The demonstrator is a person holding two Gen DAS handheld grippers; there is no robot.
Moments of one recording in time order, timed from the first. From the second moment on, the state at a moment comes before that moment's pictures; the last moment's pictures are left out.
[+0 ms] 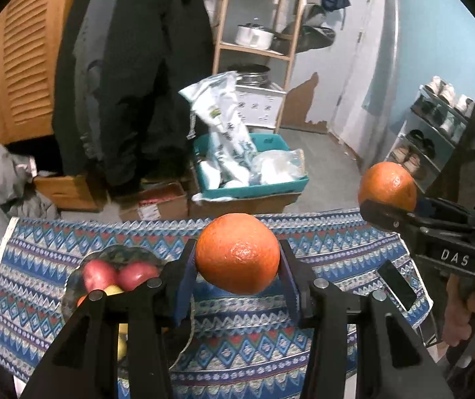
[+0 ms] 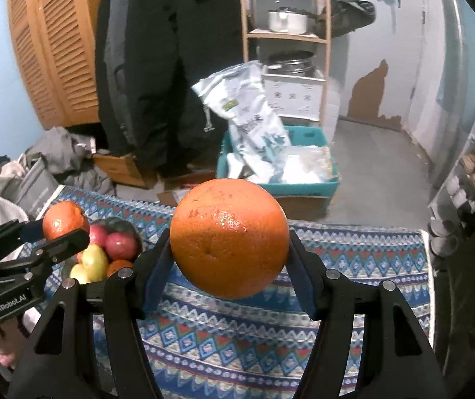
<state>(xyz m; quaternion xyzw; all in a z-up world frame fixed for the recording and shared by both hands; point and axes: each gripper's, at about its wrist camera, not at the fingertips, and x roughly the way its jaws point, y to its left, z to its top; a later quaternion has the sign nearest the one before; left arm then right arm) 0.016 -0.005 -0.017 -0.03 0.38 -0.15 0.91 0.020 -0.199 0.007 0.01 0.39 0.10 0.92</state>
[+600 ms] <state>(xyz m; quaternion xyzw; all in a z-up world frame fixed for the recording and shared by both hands) 0.018 0.092 -0.085 -0.06 0.44 -0.08 0.89 0.056 -0.096 -0.026 0.00 0.43 0.18 0.88</state>
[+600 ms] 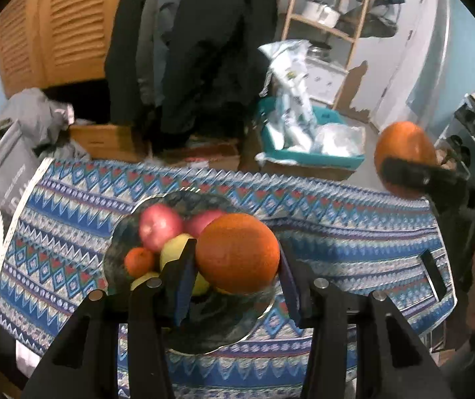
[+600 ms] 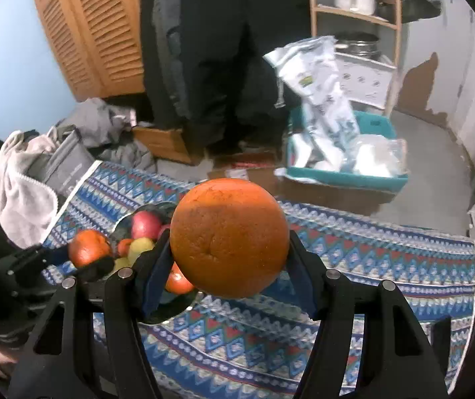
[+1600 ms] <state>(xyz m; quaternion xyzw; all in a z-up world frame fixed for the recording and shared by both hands) 0.024 0.124 -0.163 -0.06 0.53 -0.05 0.84 0.070 -0.018 -0.095 -0.05 0.50 0.22 0.83</state>
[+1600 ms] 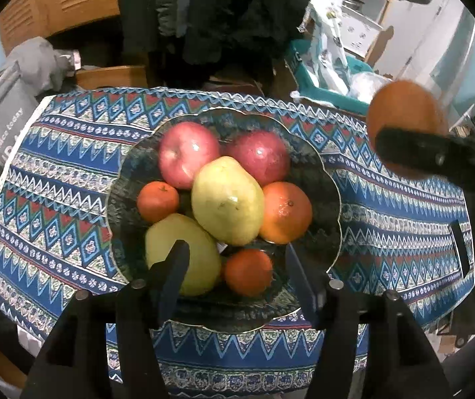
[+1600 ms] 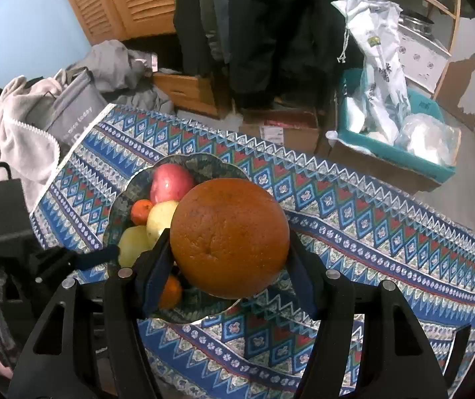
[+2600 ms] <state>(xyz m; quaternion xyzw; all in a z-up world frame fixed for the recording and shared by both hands) 0.007 0.189 -0.132 -0.10 0.50 0.03 0.86 0.042 0.027 -0.184 -0.06 0.60 0.26 0.76</state>
